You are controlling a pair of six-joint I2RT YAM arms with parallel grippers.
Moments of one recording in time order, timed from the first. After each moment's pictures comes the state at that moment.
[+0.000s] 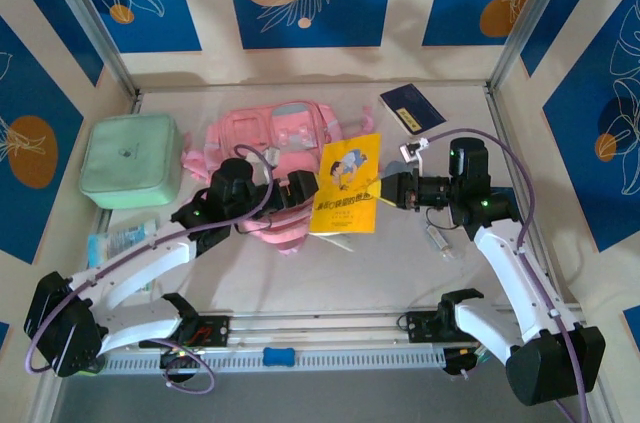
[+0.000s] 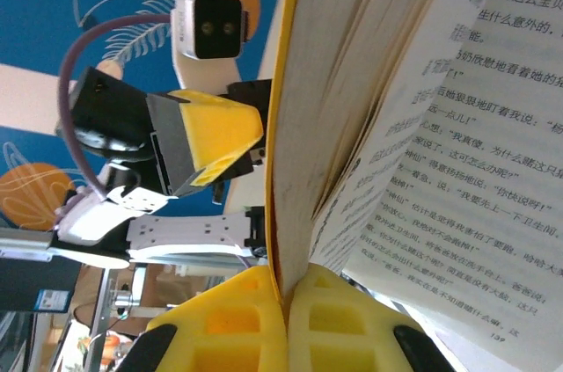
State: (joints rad) left arm -0.71 1.11 0.77 0.00 0.31 -0.98; right arm 0.17 0.95 0.82 -0.40 -1.16 0.73
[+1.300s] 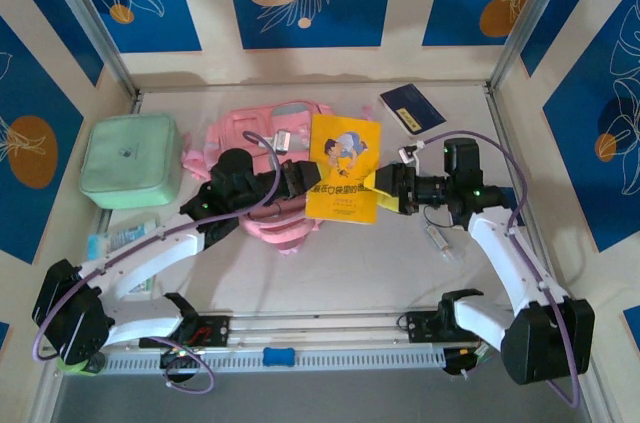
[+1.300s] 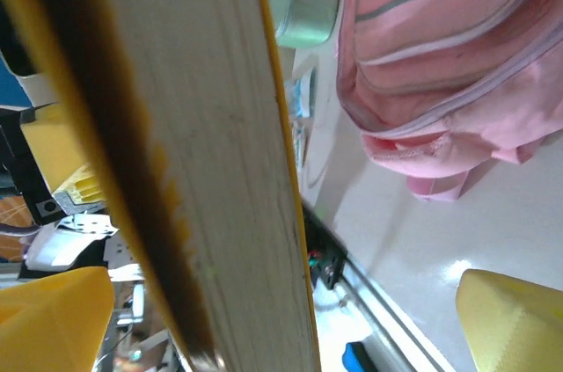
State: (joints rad) left arm -0.74 1.19 0.83 0.26 0.43 -1.08; right arm 0.14 1.07 0.80 -0.44 -1.16 0.67
